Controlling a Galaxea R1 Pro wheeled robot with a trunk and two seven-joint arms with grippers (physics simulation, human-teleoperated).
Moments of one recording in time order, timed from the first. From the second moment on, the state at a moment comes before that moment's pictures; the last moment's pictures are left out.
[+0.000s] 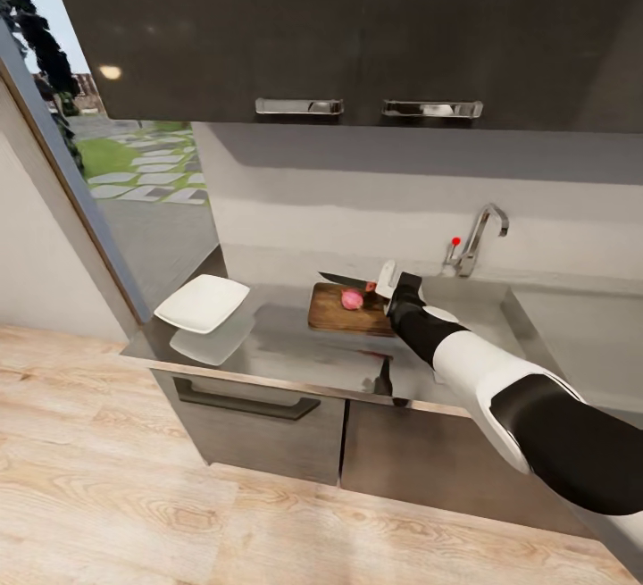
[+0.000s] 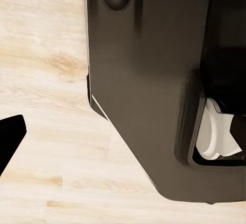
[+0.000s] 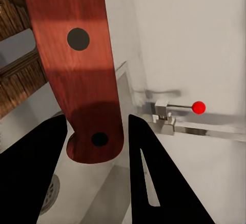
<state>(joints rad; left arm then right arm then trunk) -0.10 0.01 -0.25 0.07 0.27 -0.19 -0.06 -1.28 0.09 0.53 -0.24 0.80 0.48 0.01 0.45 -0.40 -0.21</state>
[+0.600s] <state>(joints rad) -0.10 0.02 -0.25 0.07 0.27 -0.19 -0.06 -1.26 0.16 0.57 -0.23 0.82 0.49 0.02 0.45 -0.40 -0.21</state>
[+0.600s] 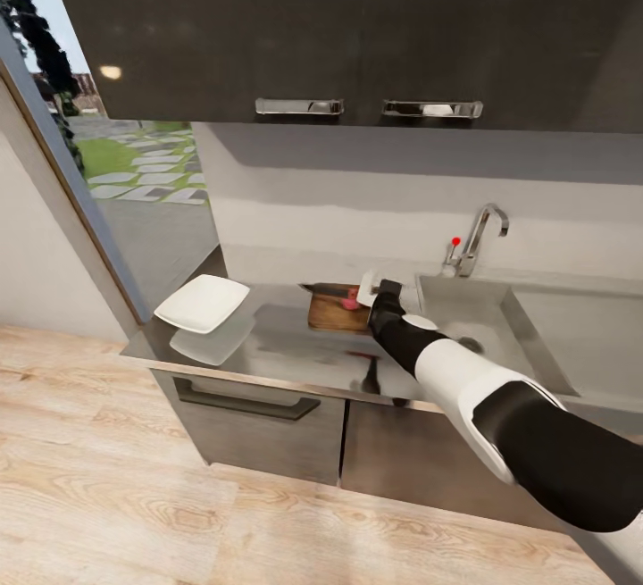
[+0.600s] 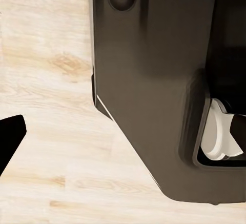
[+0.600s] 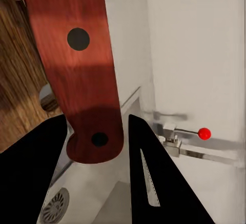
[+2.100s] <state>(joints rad) -0.10 0.02 -0.25 0.07 0.27 -0.19 -0.06 -1.26 0.17 0.58 -0.26 1.06 0.50 0.02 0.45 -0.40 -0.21</state>
